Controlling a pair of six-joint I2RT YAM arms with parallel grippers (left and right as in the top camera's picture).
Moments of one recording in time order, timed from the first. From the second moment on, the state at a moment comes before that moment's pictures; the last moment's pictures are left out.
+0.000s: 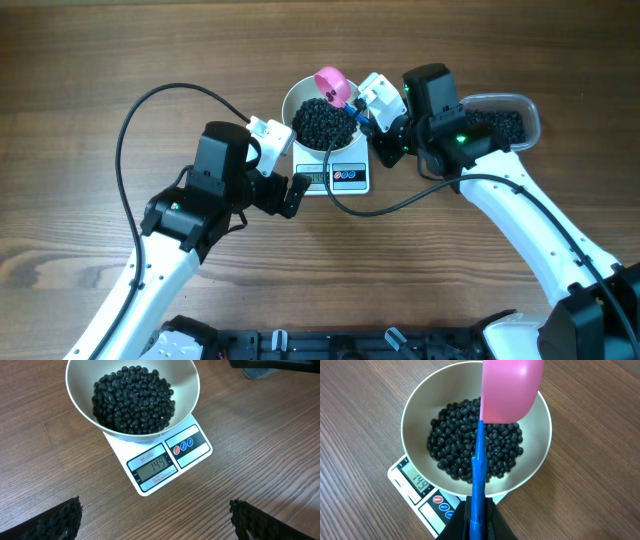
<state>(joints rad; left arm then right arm) -0.38 1.15 0.89 -0.59 0.23 0.05 0.40 1.53 1.15 -0.49 -0.27 -0.34</state>
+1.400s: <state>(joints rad) -0.38 1.15 0.89 -0.59 0.23 0.05 0.41 1.53 1.15 -0.50 -0.25 -0.34</state>
